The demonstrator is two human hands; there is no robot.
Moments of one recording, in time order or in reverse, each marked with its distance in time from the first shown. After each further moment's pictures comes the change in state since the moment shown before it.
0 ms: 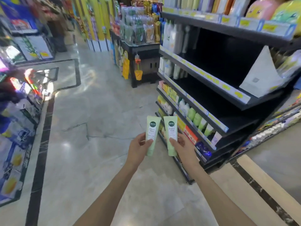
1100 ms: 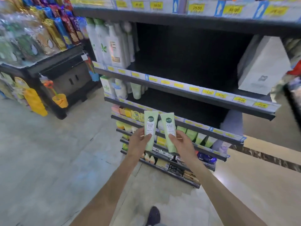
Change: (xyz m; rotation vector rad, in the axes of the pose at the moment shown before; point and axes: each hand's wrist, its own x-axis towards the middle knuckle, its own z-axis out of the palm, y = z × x) left_hand 0.507 0.031 0.060 0.206 -0.667 0.040; right_hand 0.371 -0.014 0.084 0.018 0.683 0.208
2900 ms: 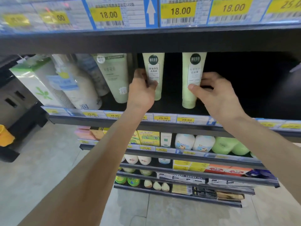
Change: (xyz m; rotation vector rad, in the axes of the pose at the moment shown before) left_hand 0.385 -0.026 0.048 0.232 -0.128 0.353; right_hand 0.289 0.016 0.067 -0.167 0.385 -0.290
